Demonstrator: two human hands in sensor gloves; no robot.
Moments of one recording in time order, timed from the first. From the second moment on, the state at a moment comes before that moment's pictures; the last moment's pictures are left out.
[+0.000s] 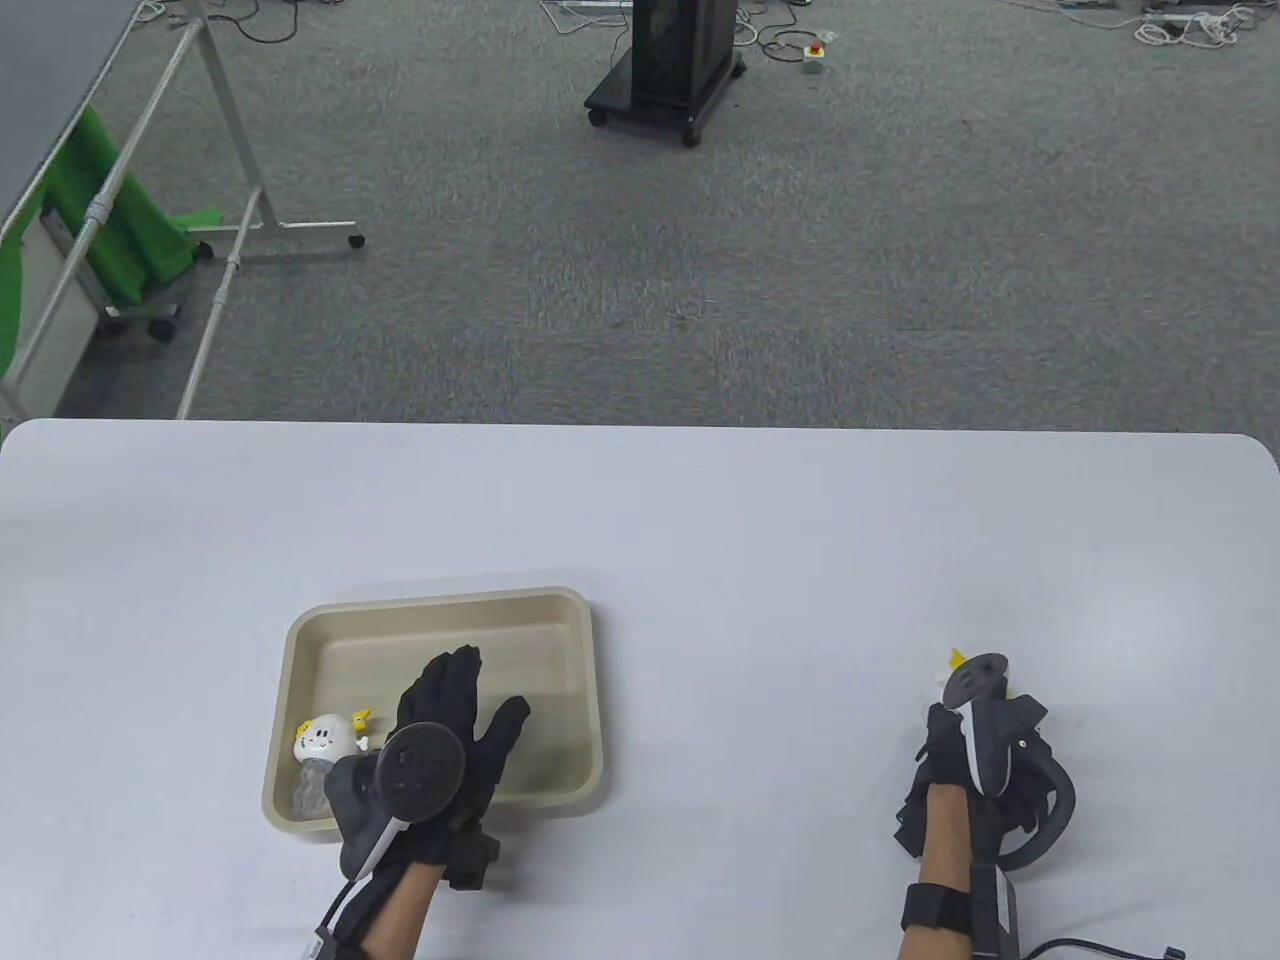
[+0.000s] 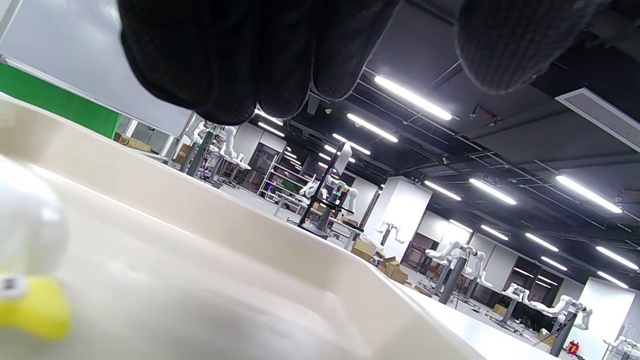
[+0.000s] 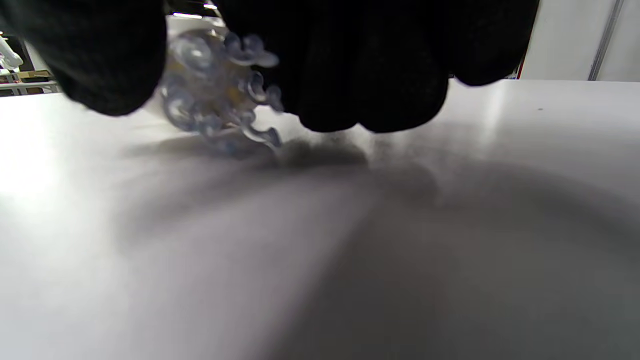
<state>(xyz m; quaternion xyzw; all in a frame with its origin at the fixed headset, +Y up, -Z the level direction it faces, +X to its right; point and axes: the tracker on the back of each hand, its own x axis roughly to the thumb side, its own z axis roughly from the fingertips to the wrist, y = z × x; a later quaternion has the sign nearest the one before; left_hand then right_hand) -0.206 -0.719 -0.277 0.13 0.00 0.22 0.97 0.292 -0.779 -0.345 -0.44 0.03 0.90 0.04</state>
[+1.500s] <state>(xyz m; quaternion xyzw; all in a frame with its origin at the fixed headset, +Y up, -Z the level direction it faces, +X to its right) -0.209 -0.756 -0.293 -0.17 -0.17 0.77 0.59 -0.003 -0.757 -0.306 0.21 0.27 0.55 0.77</state>
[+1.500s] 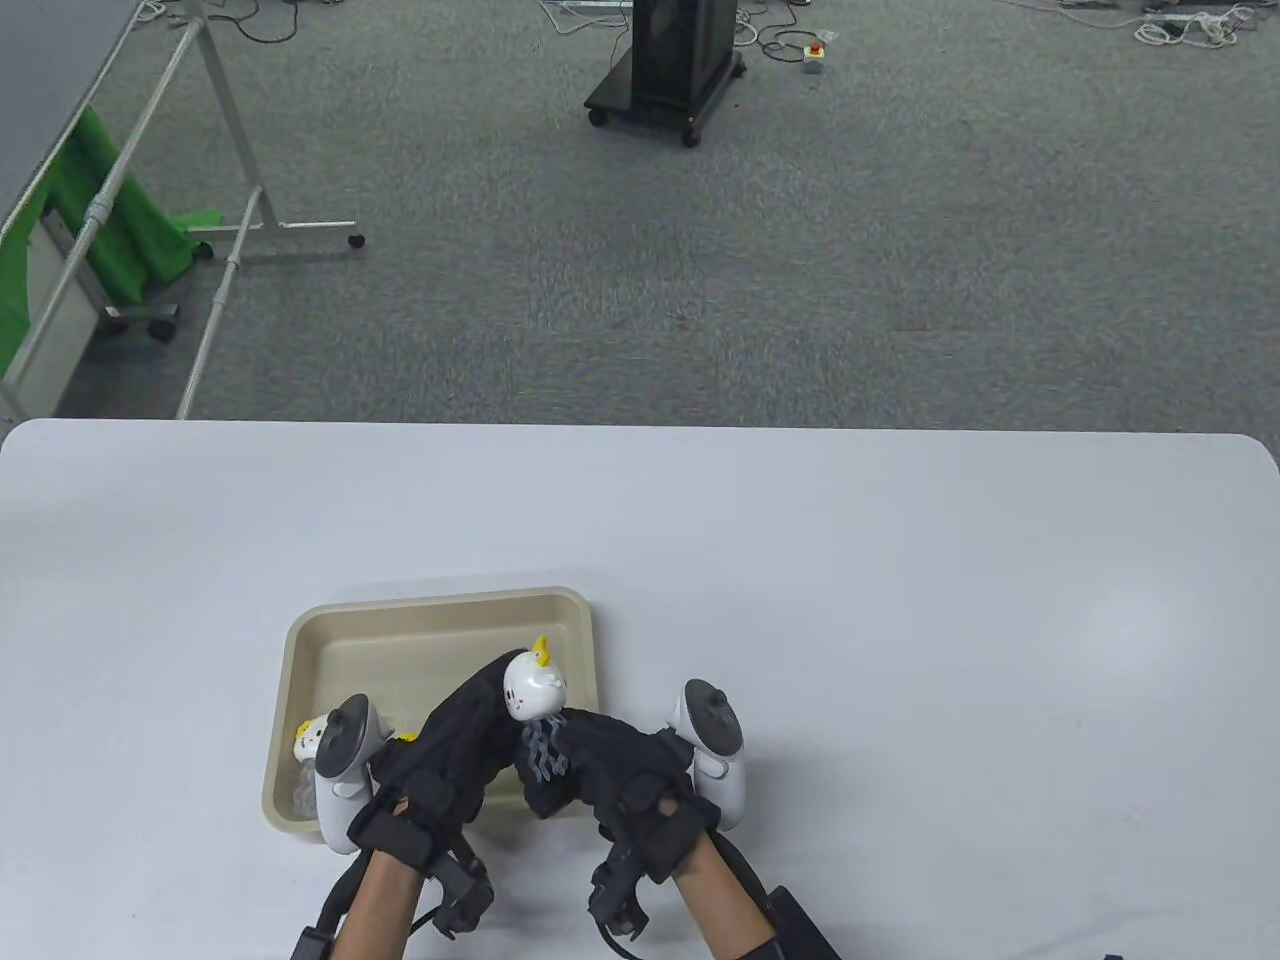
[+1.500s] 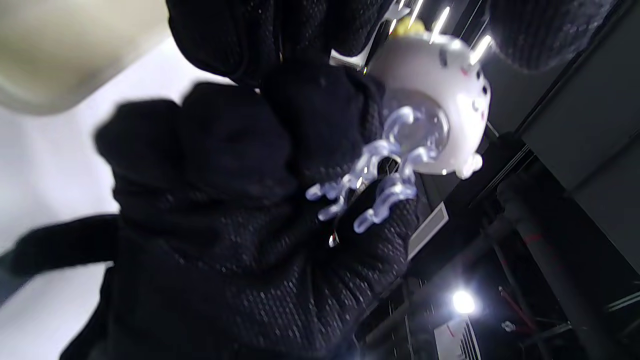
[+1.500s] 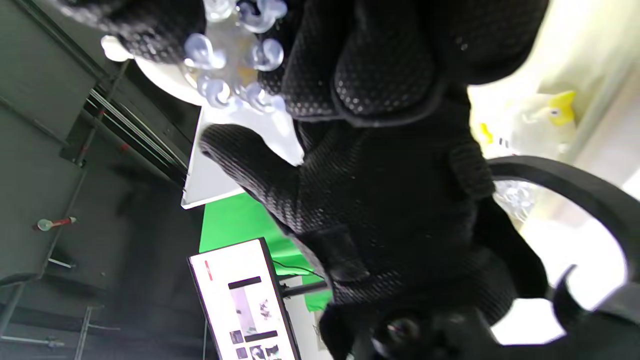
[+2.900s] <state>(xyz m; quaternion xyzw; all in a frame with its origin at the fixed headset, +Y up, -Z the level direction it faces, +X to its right) -0.200 -0.736 -0.288 -0.07 -0.15 0.52 0.84 0.054 -0.726 -0.297 0.07 0.02 0.80 0.60</state>
